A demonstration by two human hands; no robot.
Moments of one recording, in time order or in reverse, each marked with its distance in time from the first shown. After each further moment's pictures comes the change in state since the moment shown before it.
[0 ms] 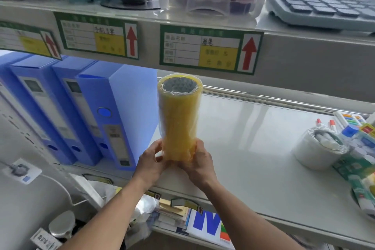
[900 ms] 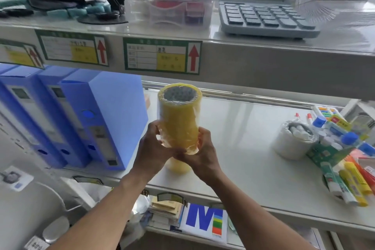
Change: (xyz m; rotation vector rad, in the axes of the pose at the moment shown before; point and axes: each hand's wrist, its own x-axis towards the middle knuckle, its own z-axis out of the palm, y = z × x) left_hand -0.032 0.108 0.030 0.102 0.141 0.167; right_hand -0.026 -0.019 -0.067 0.197 0.065 -0.114
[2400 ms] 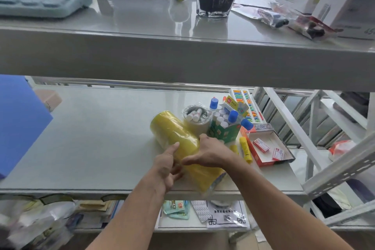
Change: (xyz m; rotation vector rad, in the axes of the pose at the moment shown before) left_hand -0.094 0.132 0.297 -0.752 -0.322 -0.912; right_hand -0.046 0.038 -0.323 -0.817 -0.326 0.429
